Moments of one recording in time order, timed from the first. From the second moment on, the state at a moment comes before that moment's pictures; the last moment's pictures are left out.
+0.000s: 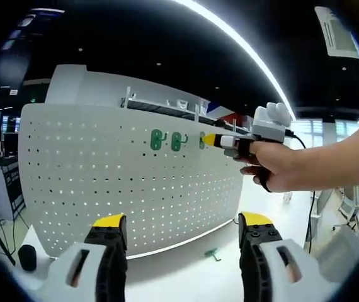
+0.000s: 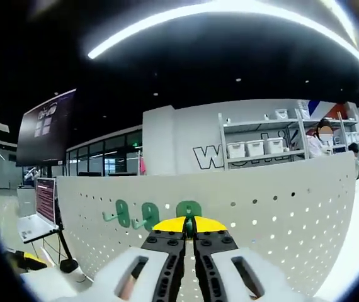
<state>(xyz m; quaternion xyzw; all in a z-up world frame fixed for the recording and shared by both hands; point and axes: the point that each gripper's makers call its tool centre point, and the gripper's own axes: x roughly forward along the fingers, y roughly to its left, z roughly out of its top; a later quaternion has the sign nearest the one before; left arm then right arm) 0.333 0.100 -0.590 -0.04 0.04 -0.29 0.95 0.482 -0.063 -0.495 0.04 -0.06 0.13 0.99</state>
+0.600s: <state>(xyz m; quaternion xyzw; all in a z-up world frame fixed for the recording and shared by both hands) 0.331 0.109 -0.591 -0.04 0.04 -0.28 0.96 0.496 -0.062 -0.497 0.04 -0.06 0.13 0.99</state>
